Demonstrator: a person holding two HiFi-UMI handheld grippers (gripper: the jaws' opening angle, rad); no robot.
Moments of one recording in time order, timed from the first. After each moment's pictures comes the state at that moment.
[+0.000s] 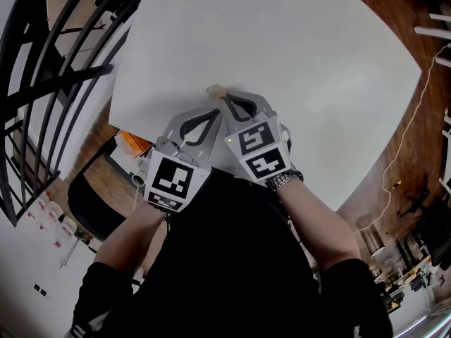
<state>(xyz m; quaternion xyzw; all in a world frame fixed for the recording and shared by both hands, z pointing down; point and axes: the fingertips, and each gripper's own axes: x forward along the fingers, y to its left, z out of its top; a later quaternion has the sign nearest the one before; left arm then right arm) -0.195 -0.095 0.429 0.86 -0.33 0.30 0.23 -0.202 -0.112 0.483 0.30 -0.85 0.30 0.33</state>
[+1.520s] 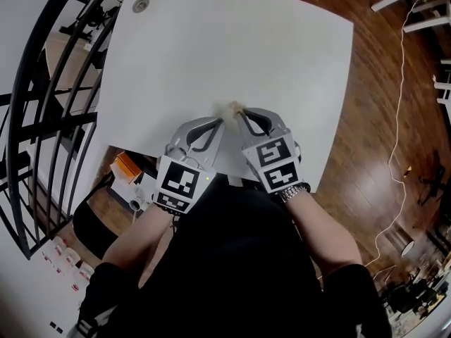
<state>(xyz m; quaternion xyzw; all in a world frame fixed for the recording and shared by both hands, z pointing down) -0.035 -0.025 0.364 0.91 -0.28 0.28 0.13 -0.006 -0.037 0.409 0.43 -0.82 0.27 0.27</state>
